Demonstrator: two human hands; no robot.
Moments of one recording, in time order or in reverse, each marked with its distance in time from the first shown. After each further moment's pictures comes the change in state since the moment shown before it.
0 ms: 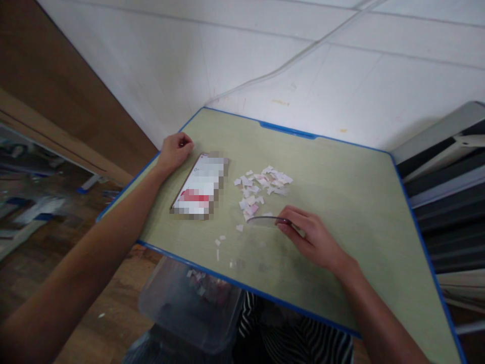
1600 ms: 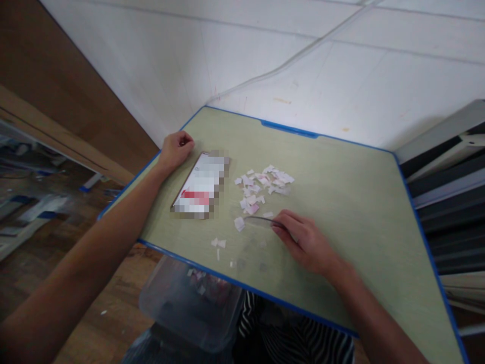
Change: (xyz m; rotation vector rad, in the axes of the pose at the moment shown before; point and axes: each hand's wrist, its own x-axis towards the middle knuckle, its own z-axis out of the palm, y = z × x) left_hand 0.000 0.001 0.000 -0.005 0.030 0.003; right_hand -0.001 -0.011 0.014 -0.120 0.070 -0.112
